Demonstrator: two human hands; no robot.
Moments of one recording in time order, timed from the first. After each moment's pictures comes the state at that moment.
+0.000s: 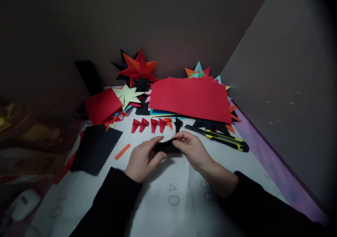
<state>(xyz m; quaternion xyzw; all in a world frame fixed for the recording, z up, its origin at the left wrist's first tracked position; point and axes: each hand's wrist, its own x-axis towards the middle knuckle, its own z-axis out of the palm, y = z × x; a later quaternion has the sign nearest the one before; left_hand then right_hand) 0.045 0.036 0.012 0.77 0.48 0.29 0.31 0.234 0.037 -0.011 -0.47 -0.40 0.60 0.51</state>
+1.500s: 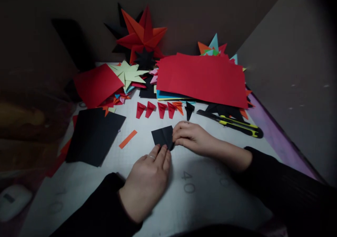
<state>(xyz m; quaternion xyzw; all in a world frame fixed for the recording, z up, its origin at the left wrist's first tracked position) 0.019 -0.013 0.014 0.94 0.33 0.06 -0.05 0.232 0.052 -0.007 -0.34 -0.85 0.29 0.27</state>
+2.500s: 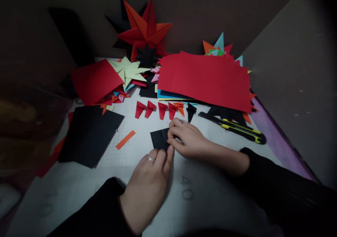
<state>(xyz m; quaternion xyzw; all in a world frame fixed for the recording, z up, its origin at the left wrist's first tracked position) 0.034 -0.019 0.017 0.92 0.39 0.03 -0.03 0.208 0.056 0.007 -0.49 -0.83 0.25 0.09</state>
